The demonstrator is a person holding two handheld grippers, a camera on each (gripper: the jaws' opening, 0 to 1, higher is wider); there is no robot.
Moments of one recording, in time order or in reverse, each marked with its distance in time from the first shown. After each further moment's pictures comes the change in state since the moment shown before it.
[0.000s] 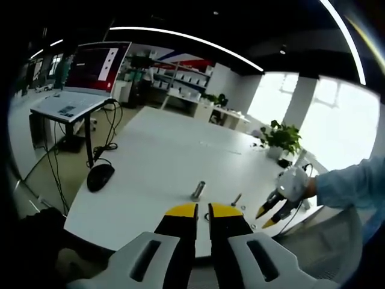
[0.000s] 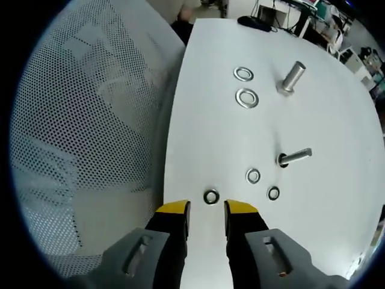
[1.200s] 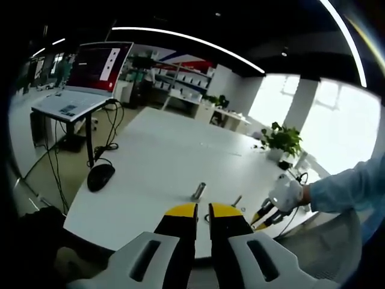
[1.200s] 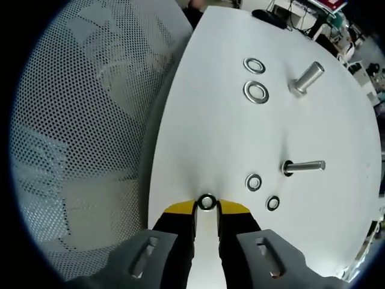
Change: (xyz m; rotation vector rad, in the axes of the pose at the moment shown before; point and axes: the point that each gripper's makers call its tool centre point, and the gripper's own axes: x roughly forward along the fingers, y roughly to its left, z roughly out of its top) left arm -0.001 0.000 0.001 -0.011 -0.008 0.004; right arm 0.014 -0.011 -0.001 -0.103 0.047 -0.059
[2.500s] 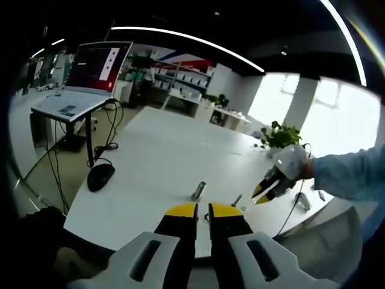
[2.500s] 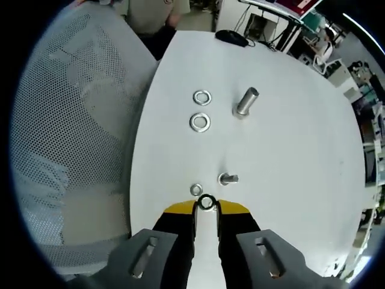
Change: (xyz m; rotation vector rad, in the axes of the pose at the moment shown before) left arm 0.000 0.000 -0.001 0.004 0.007 0.000; right arm -0.064 -0.066 0.029 0.077 -0.079 -0.126
